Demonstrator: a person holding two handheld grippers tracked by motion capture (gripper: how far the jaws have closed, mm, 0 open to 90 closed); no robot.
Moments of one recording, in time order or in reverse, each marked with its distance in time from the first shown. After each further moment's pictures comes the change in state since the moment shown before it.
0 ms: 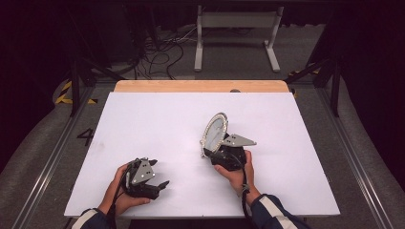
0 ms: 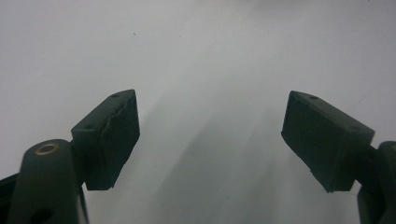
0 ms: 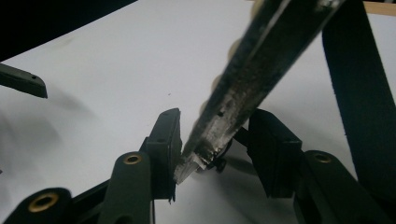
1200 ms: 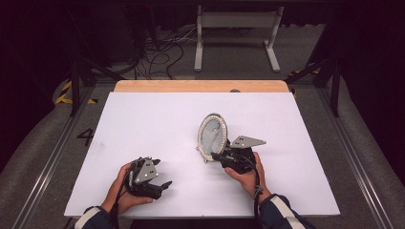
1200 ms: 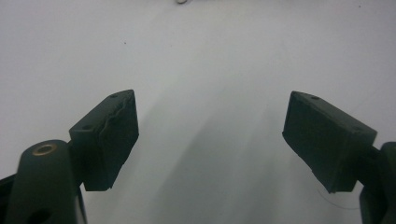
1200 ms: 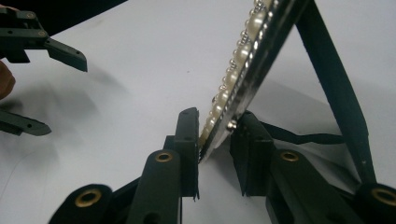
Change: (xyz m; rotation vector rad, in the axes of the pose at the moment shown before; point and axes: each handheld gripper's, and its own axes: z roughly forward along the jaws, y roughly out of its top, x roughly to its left) left arm -0.001 0.007 0.006 -0.002 -0.023 0.009; right arm -0.012 -0.002 -0.025 0.058 0.110 -0.027
